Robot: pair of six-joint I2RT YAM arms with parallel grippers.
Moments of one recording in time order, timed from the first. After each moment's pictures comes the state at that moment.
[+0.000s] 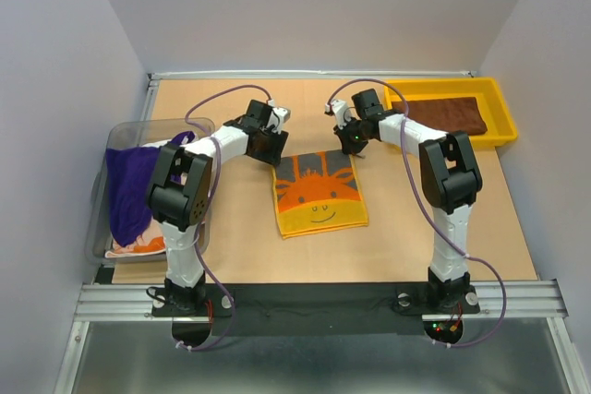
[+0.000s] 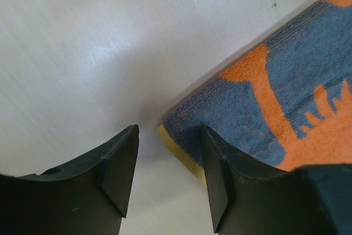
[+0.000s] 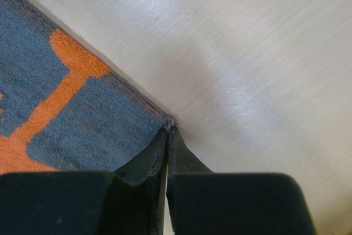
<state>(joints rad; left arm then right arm) -0.40 1.92 1.31 -0.37 0.12 0.01 0.35 2.10 1.52 -0.42 -0.28 -0.44</state>
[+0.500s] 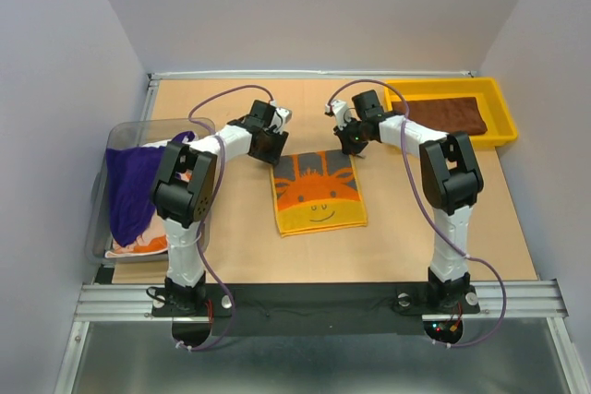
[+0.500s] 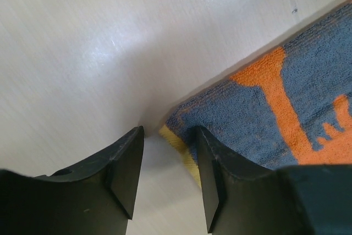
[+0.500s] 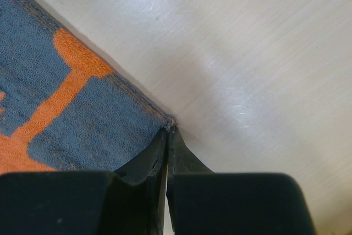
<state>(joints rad) -0.41 1.97 1.33 -0.37 0.07 0.01 0.35 2.09 1.50 -0.40 -0.26 -0.44</state>
